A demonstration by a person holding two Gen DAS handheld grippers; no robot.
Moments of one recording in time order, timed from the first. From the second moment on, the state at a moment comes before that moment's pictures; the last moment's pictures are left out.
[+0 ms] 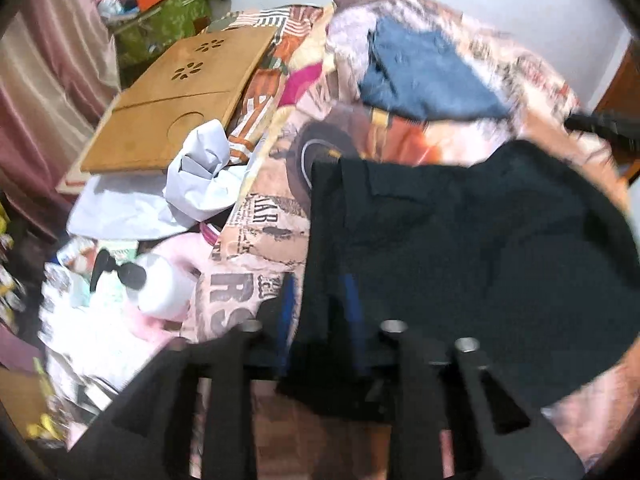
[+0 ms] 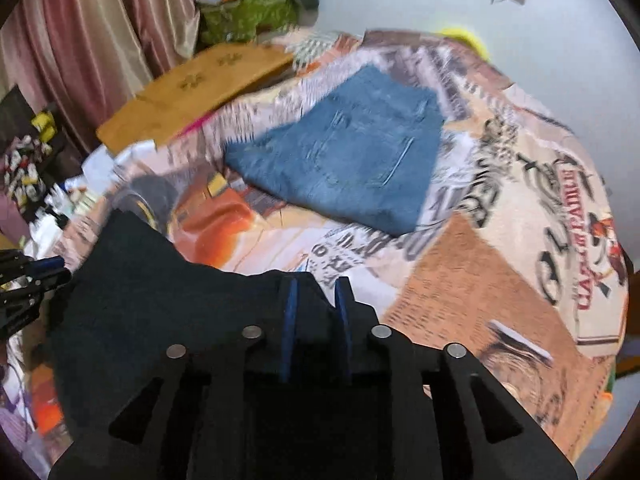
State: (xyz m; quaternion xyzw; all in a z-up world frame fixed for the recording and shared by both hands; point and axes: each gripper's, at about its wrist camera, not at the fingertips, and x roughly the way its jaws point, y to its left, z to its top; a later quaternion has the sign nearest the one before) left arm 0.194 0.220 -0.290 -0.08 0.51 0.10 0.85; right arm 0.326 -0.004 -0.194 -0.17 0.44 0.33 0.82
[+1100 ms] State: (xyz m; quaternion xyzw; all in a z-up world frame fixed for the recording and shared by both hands) left arm 0.159 0.175 -0.266 -0.06 0.50 0.15 0.85; right arm 0.184 -0.198 -0.249 -0.02 0.50 0.23 0.83
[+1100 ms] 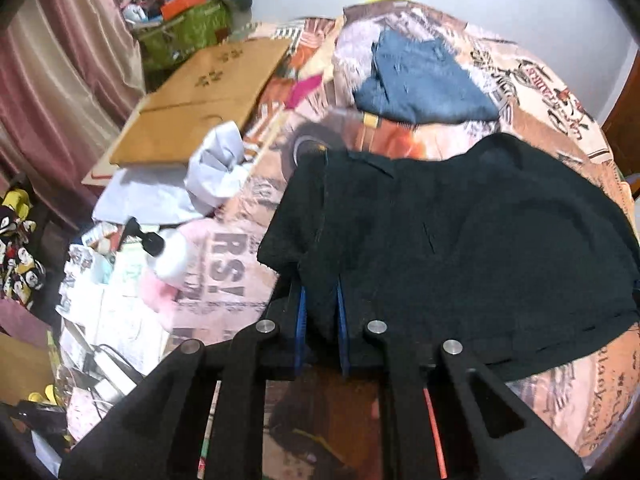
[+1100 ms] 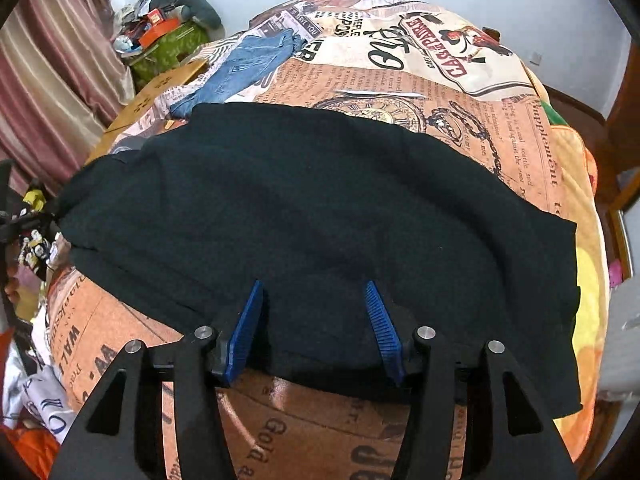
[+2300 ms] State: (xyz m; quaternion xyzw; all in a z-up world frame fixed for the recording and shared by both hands) left arm 0.253 0.038 -0.296 0.01 0.54 0.03 0.84; right arm 0.241 -0.388 -0.276 0.17 0.50 0.06 0.85
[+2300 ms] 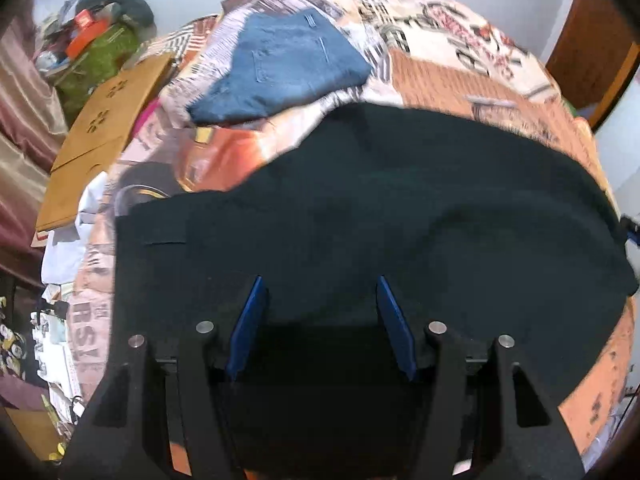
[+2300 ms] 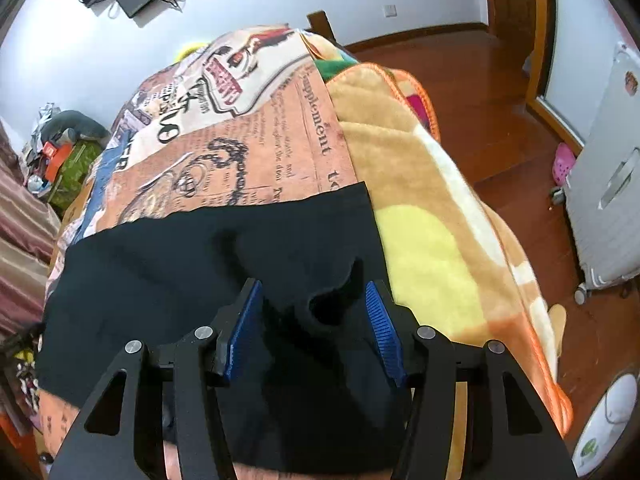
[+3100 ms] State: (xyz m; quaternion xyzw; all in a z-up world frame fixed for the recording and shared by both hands) left arm 0.253 0.022 -0.303 0.06 0.50 0.06 0.86; right arm 0.257 -0.391 -0.247 0.11 0.42 0.01 0.90
